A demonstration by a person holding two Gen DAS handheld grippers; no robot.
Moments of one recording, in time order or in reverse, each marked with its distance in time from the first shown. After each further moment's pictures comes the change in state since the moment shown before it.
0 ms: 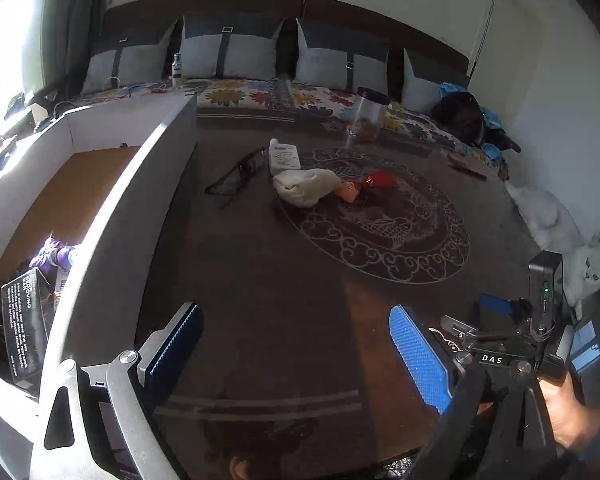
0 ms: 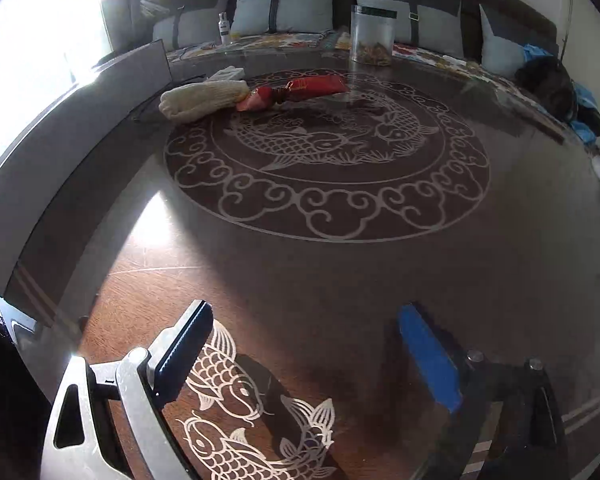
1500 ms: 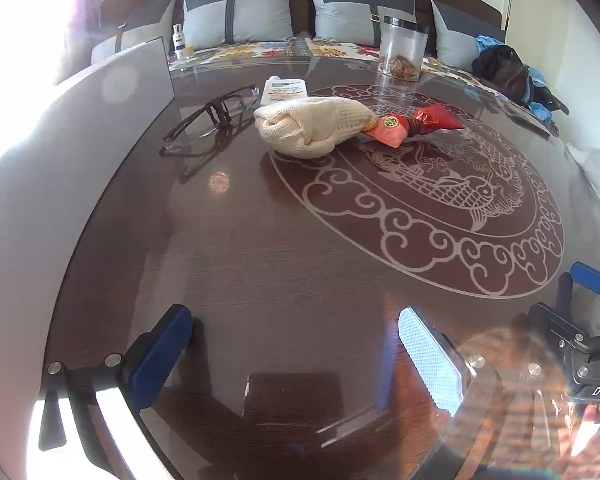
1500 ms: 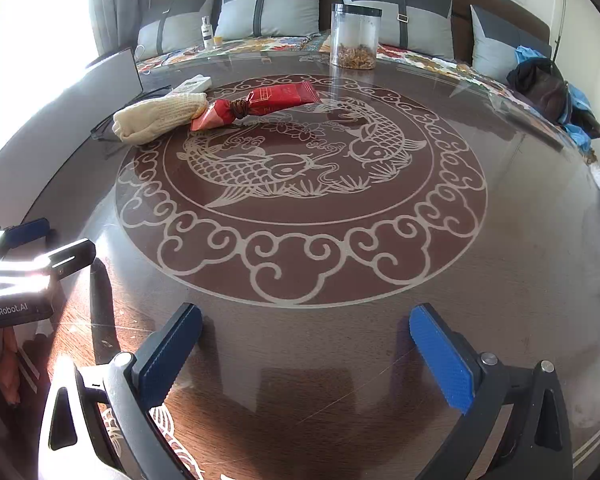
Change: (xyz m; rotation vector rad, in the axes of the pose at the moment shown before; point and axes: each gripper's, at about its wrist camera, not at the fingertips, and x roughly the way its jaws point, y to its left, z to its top) left arm 0.133 -0.020 0.009 0.024 0.083 0.167; right arm 0.033 -0.014 0.030 -0.006 -0.020 -0.033
